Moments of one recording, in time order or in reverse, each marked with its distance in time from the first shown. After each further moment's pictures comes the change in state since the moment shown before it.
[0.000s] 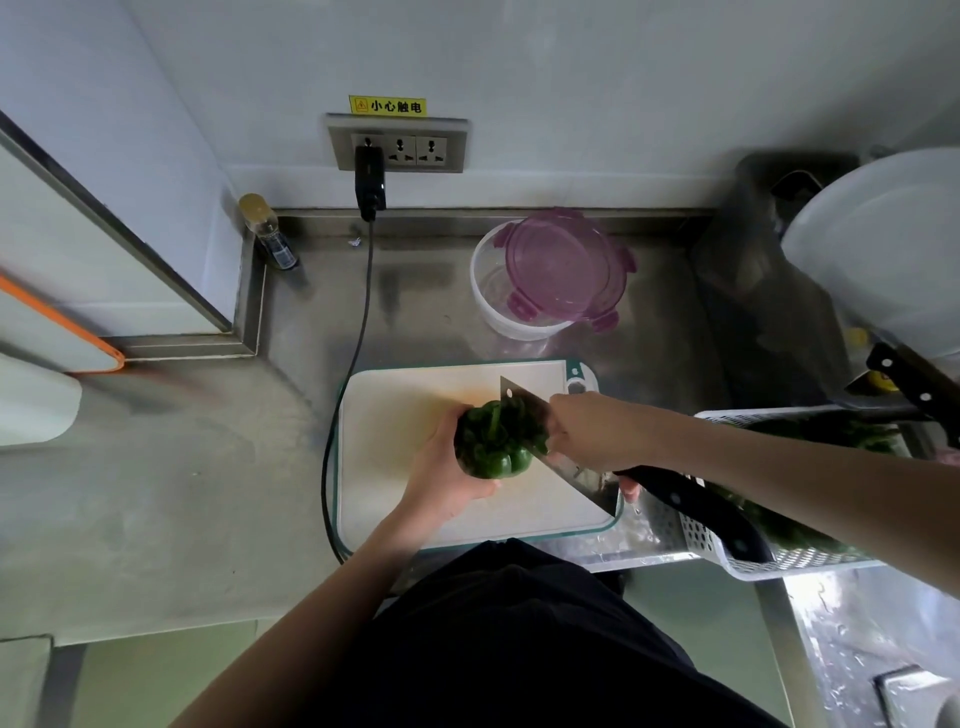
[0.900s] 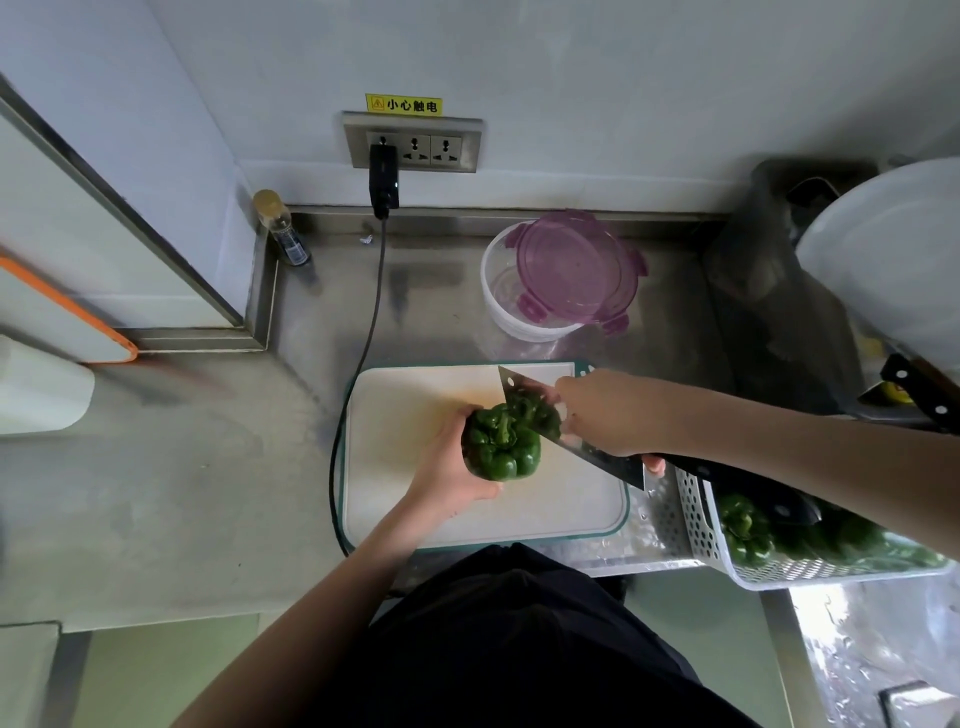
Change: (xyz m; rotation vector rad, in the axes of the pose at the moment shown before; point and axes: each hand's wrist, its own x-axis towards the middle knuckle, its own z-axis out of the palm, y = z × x) left_hand 0.001 -0.006 -0.002 -0.145 -0.075 -0.059; right_hand -0.001 -0.002 -0.021 -0.234 0.069 -0.085
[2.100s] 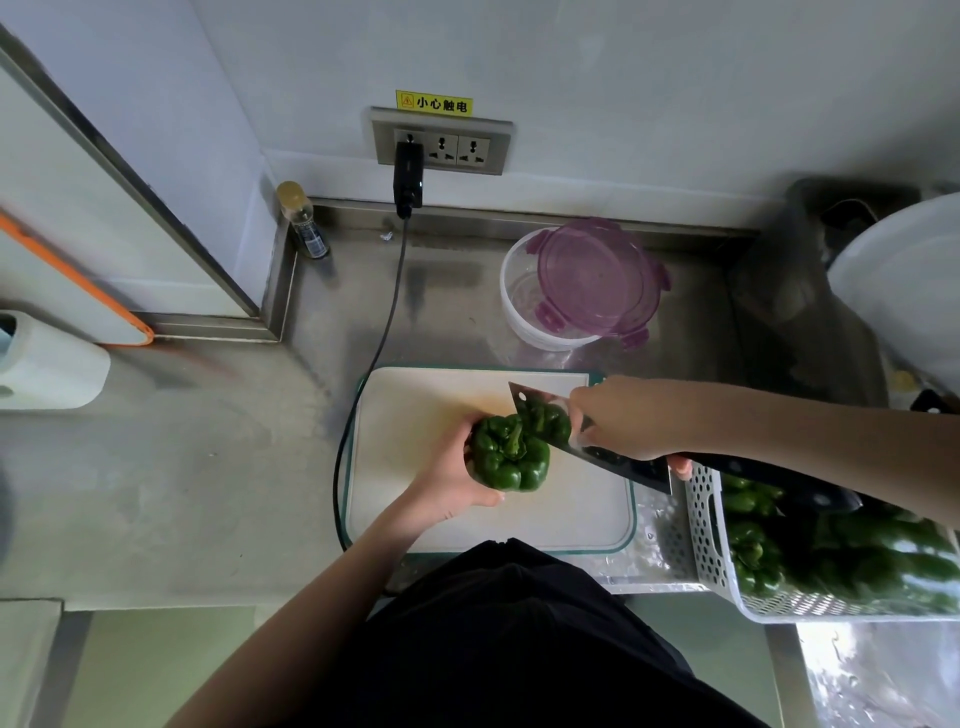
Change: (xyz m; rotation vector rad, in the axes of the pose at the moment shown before) left_hand -0.001 0.005 -0.011 -0.149 -0.127 -0.061; right_hand 0.004 0.005 -0.017 -0.147 -0.117 -0.084
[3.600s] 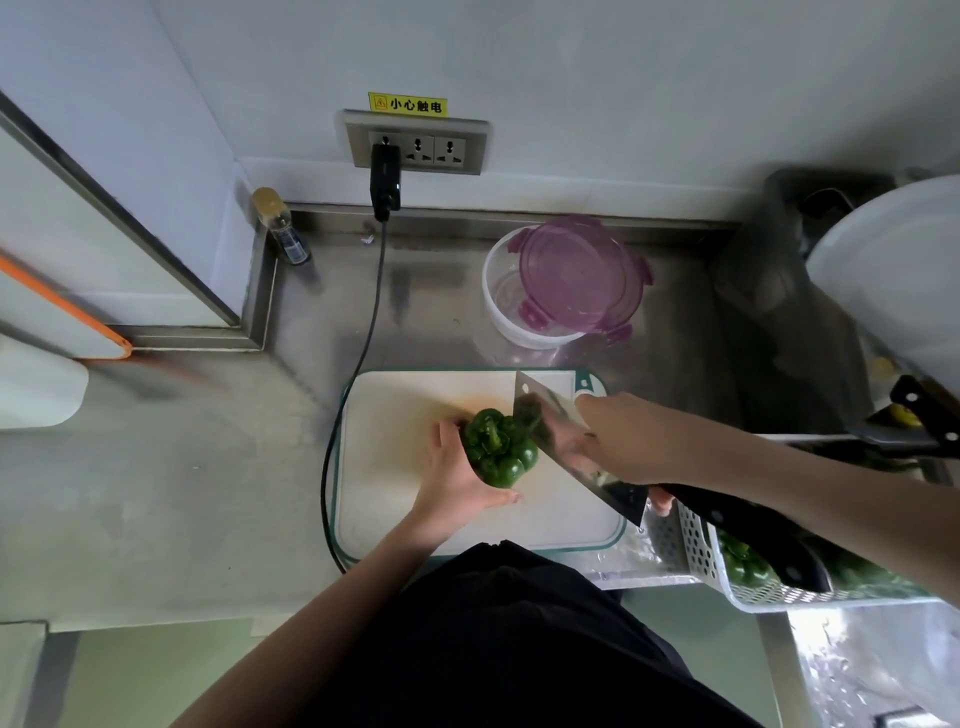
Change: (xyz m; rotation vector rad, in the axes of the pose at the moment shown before) left_hand 0.007 -0.004 0.027 0.225 0.278 0.043; right_hand -0.019 -0.004 0.017 0.249 0.105 0.127
